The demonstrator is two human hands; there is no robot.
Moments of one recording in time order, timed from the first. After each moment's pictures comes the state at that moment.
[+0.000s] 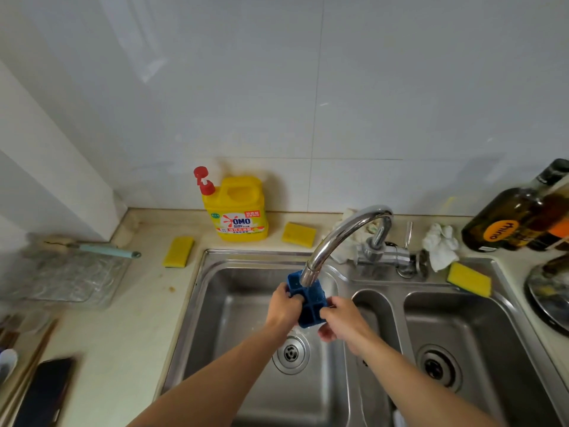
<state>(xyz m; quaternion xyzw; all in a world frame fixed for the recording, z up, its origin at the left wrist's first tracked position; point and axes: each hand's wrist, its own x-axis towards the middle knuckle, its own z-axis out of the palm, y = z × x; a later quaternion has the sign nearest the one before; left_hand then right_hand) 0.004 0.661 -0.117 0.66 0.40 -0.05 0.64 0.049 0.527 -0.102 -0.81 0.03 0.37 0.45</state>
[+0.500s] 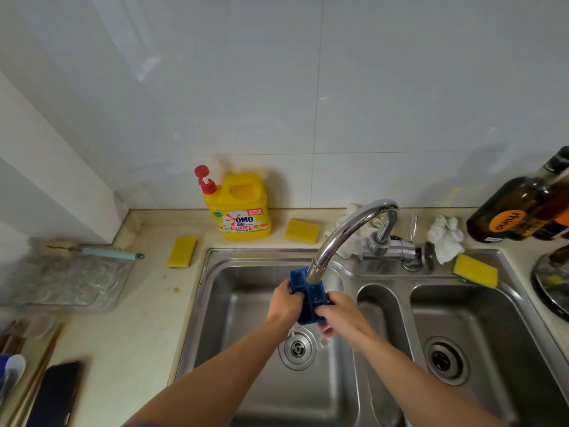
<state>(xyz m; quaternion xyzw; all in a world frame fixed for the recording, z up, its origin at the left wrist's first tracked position) 0.002 0.672 -0.111 0.70 0.37 -0.07 0.61 0.045 0.540 -0.107 -0.80 0.00 0.38 0.47</state>
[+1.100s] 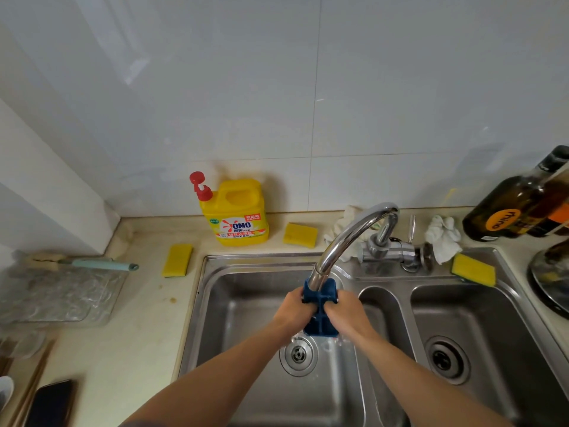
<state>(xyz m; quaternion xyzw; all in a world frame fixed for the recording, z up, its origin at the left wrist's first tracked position) 0.007 0.676 -0.111 0.73 0.27 -0.16 0.60 0.055 0.550 -0.107 -0.89 -0.03 0.29 0.36</state>
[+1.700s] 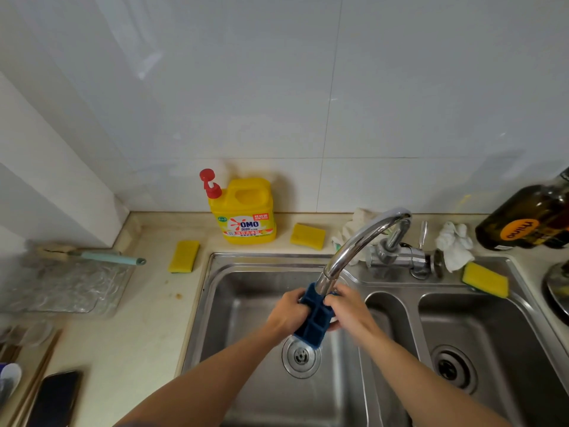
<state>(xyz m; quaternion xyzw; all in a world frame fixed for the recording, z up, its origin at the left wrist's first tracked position) 0.003 0.696 -0.108 0.77 0.25 -0.17 0.56 0.064 0.557 -0.102 -0.79 0.03 0.34 0.51</state>
